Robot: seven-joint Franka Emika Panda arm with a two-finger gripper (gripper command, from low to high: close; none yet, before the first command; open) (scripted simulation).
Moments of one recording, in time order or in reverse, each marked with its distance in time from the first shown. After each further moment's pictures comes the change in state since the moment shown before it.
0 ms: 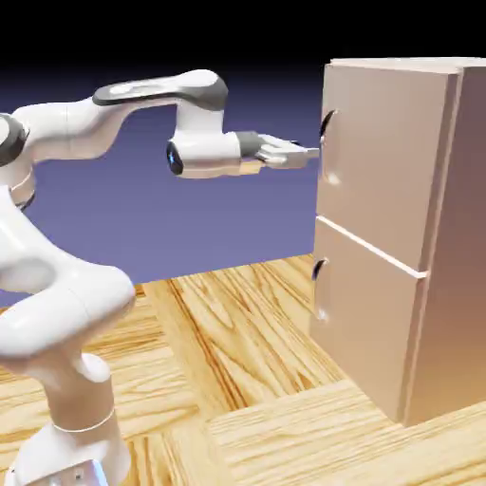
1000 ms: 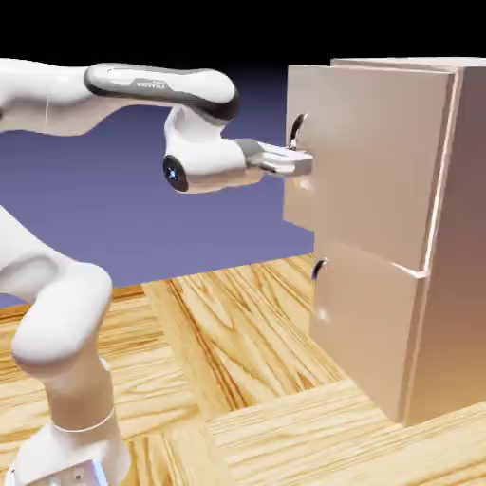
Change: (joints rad) arm 0.731 0.258 -0.629 -0.320 -0.183 -0.248 -0.358
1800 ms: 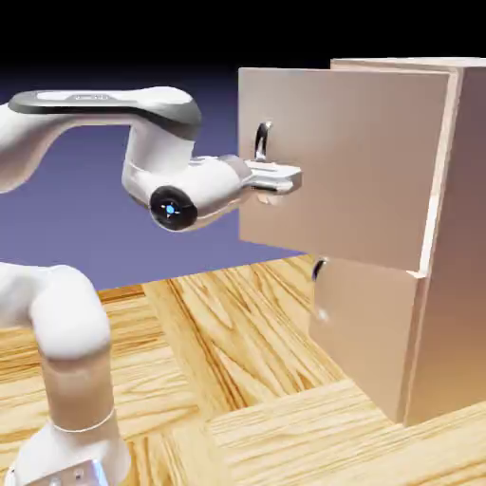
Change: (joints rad) arm 0.350 -0.366 -0.680 -0.368 -1.043 -0.391 0.517
